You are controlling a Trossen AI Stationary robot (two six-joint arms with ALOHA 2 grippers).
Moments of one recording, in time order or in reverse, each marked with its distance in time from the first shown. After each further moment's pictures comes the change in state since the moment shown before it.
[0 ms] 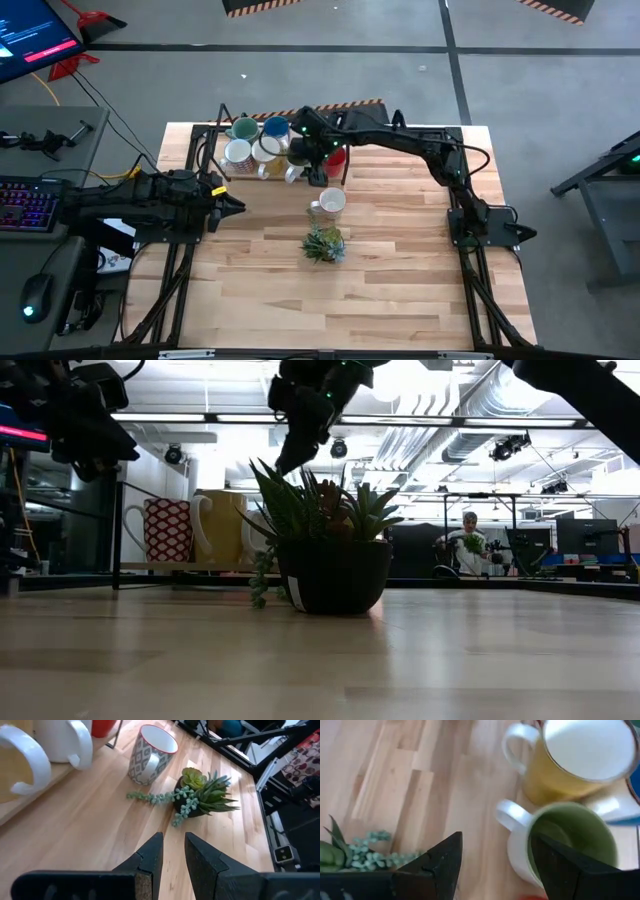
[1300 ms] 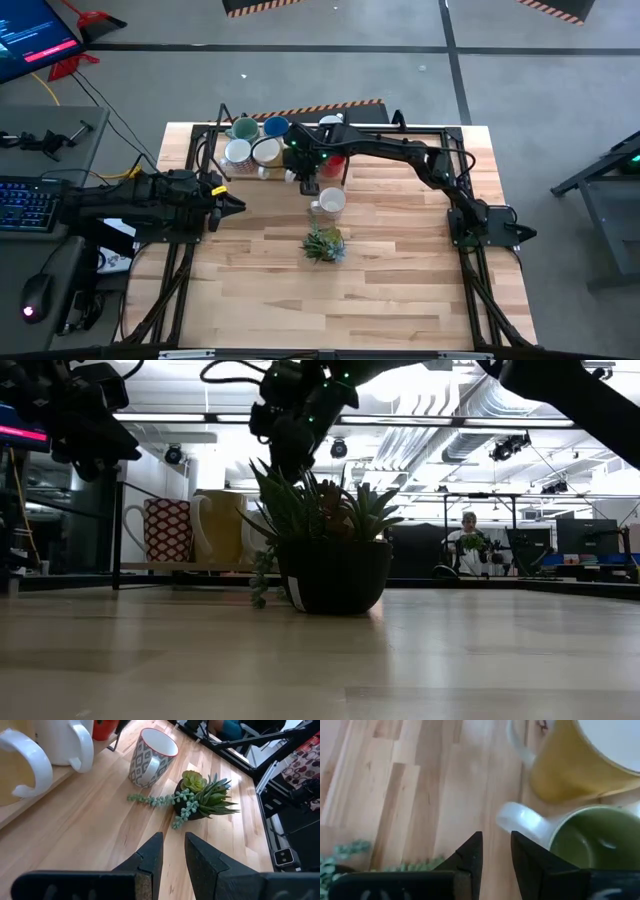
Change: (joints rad) left arm 0.000 0.000 0.000 0.008 -0.009 -0.003; right arm 0.036 0.097 -0.002 0.067 0.065 0.045
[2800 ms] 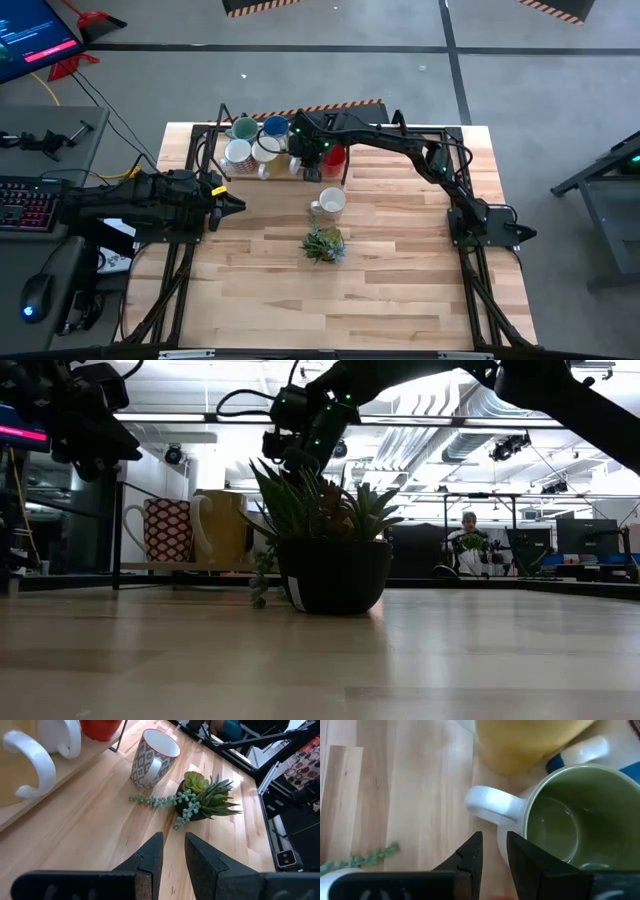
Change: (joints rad) left arm 0.000 0.000 0.000 0.000 -0.010 0.000; right arm -0.090 0.029 0.000 -0.012 0.056 -0.015
